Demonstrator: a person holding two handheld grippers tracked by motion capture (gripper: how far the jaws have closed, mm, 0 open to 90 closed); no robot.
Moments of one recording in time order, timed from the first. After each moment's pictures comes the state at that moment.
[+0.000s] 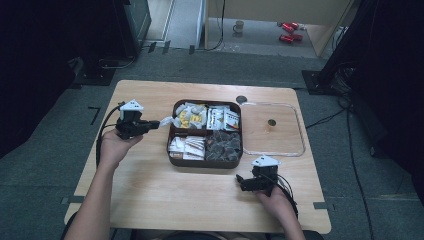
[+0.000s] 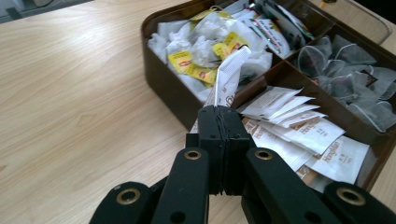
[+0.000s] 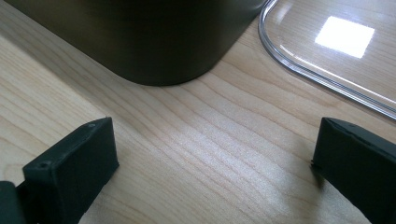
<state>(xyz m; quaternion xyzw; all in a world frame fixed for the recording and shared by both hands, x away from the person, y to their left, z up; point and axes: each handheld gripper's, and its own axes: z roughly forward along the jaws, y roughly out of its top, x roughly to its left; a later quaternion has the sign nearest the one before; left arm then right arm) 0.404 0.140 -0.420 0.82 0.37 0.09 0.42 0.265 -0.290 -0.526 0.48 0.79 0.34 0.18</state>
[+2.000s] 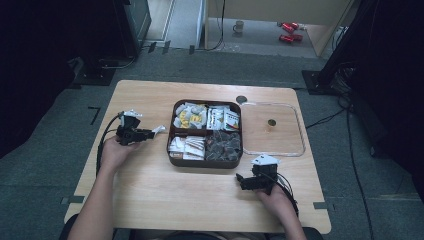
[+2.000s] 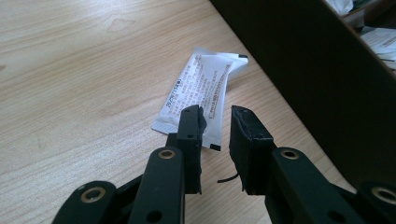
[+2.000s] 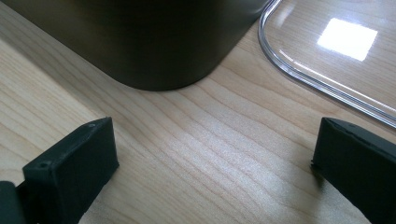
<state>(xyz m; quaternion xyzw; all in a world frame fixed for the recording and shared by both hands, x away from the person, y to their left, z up) 0.427 0.160 -0.485 0.83 0.44 0.06 0.35 0.270 -0.291 -0.526 0.47 0.79 0.34 0.18</state>
